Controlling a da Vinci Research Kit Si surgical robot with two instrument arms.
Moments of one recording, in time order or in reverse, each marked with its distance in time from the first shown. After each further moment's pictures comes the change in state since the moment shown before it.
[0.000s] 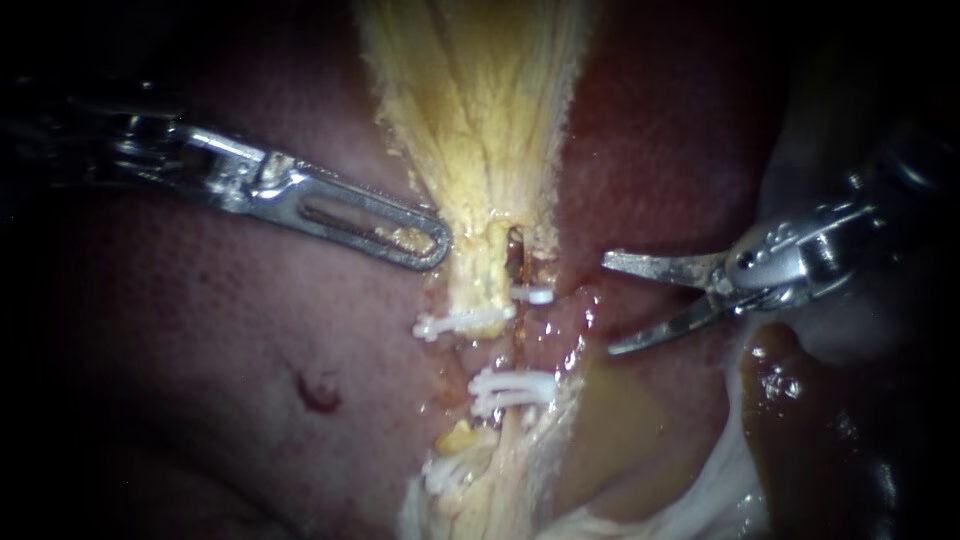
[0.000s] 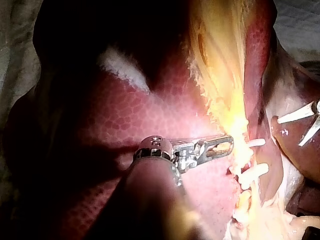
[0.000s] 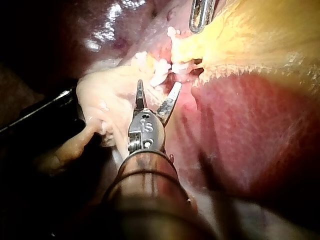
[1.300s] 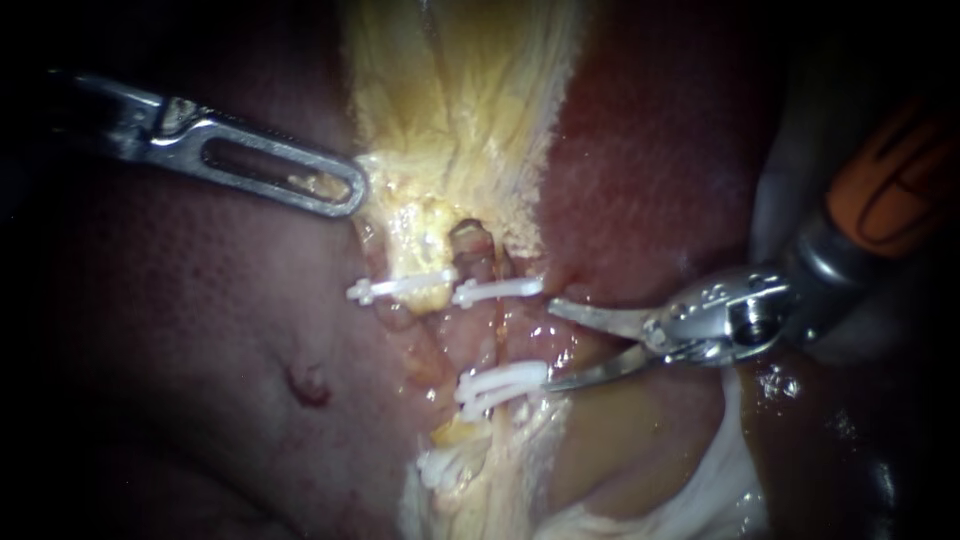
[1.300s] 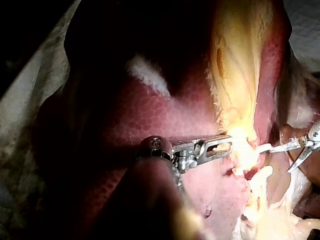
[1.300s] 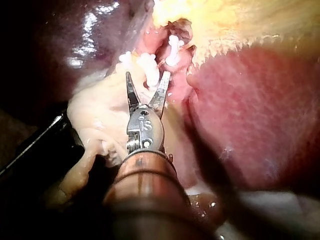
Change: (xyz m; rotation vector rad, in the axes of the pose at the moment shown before) right arm -0.005 -0.002 0.008 0.258 -0.051 0.212; left arm -0.002 -0.001 -0.009 -0.035 -0.048 -0.022
